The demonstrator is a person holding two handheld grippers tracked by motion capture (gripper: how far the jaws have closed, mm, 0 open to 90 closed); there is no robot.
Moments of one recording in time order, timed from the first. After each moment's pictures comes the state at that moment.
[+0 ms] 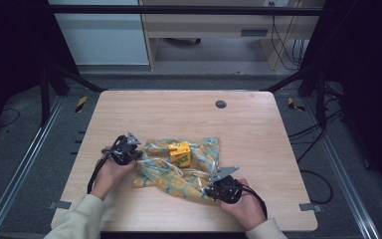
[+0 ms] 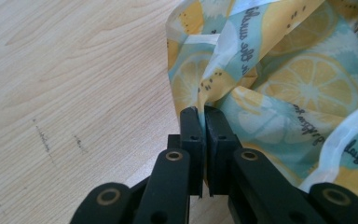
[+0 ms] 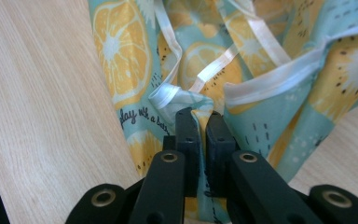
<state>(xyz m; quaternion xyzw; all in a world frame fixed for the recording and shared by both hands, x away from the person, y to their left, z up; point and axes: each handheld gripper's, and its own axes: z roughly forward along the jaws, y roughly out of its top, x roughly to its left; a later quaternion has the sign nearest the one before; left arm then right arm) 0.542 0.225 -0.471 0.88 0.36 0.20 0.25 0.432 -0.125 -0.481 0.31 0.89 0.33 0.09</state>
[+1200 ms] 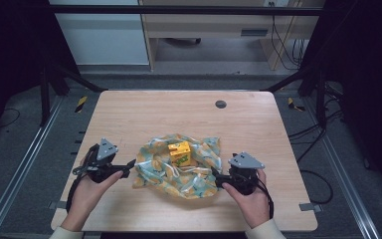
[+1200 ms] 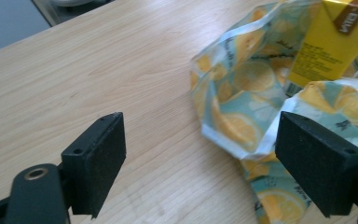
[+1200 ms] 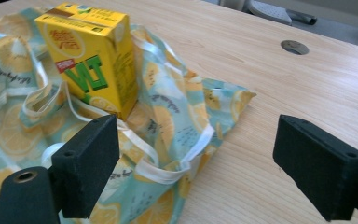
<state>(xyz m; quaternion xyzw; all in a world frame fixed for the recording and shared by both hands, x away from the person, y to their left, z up) 0.464 0.259 -0.420 0.80 0.40 0.27 0.36 0.436 -0.153 -0.439 0.42 0.75 0.42 0.28</state>
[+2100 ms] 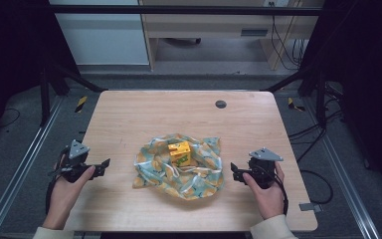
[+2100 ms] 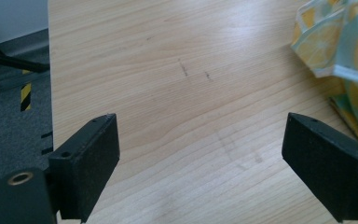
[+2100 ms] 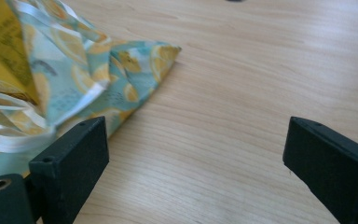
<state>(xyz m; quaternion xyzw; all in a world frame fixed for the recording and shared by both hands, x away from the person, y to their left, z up) 0.474 0.336 -0.446 0.77 0.47 0.28 0.33 0.459 -0.207 -0.458 0.51 0.73 0.38 0.26</state>
